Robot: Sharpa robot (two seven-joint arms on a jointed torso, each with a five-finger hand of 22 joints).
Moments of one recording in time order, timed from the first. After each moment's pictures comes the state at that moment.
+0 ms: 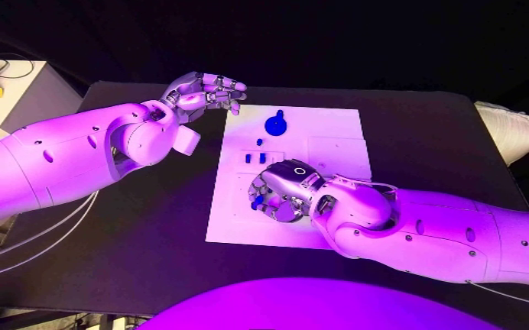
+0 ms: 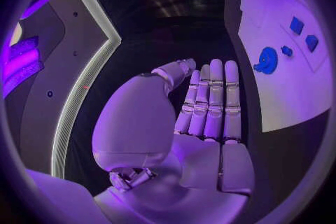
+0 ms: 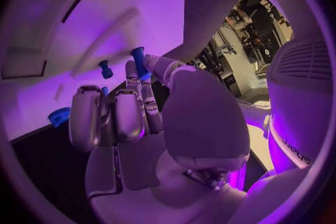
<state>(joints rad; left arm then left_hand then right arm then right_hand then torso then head) 1.19 -0.85 -0.03 1.41 -0.17 -0.05 0.32 1.36 -0.17 0.53 -0.04 0.27 0.94 0.18 0.25 0.23 1.15 0.12 0.17 0.08 0.99 0.06 0.71 0.32 0.18 0.81 0.16 0.77 0.67 1.04 -0.67 -0.17 1.75 -1.72 -0.39 -0.23 1.36 -0.24 0.61 0.10 0.17 1.05 0.13 0.19 0.51 1.23 0.07 0.13 0.13 1.46 -0.02 1.32 1.00 0.05 1.46 0.07 1.29 1.31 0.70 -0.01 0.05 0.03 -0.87</state>
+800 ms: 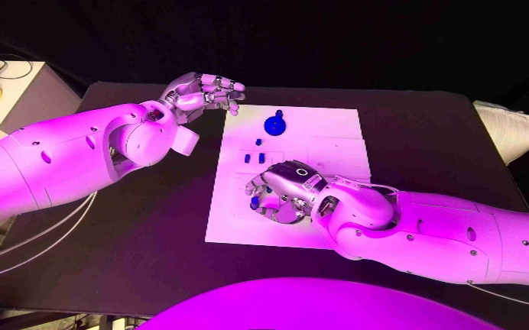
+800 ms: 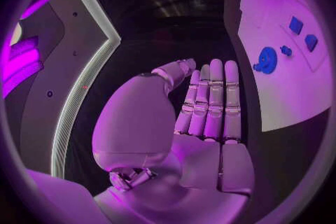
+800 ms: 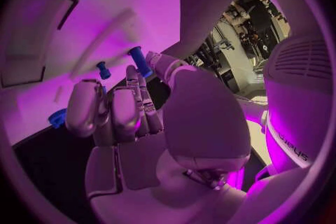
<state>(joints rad) 1.19 -0.85 -0.03 1.41 -0.16 -0.05 0.32 1.36 -0.17 0.53 -0.04 0.27 0.94 0.18 0.25 0.23 1.15 0.12 0.17 0.08 0.99 0.06 0.71 0.32 0.18 0.81 0.16 0.77 0.67 1.04 -0.68 -0.18 1.75 -1.68 -0.44 -0.18 1.33 -0.28 0.54 0.09 0.15 0.93 0.15 0.10 0.45 1.12 0.09 0.11 0.09 1.45 0.00 1.28 0.93 0.07 1.43 0.10 1.17 1.27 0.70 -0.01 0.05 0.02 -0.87</state>
